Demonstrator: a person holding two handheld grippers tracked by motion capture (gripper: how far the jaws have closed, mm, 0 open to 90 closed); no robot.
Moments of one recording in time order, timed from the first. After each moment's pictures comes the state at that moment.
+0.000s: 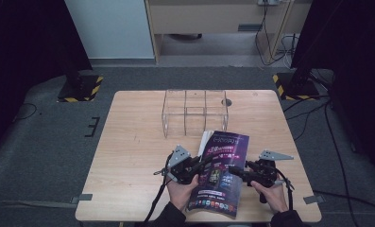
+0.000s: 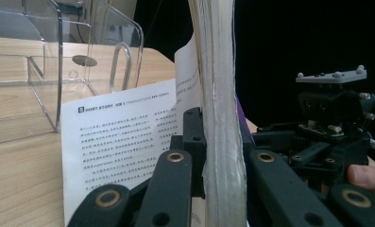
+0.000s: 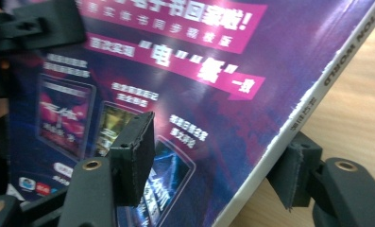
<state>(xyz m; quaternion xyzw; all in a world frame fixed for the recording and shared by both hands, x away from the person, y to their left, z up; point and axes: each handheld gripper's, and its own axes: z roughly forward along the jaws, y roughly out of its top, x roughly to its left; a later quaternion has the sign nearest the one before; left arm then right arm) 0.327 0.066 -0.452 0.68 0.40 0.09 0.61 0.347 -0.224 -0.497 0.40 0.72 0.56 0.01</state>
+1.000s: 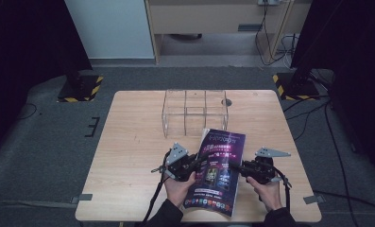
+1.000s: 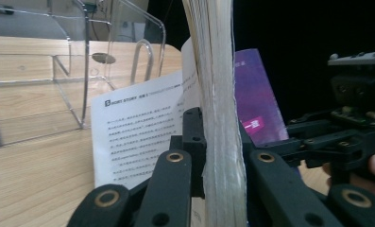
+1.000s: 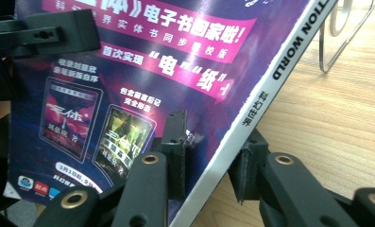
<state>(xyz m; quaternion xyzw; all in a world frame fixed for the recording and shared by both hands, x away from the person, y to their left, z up) 0.336 0.072 -0.455 0.69 0.41 0.12 0.58 0.348 -0.215 -0.482 0.42 0.74 0.53 0.04</state>
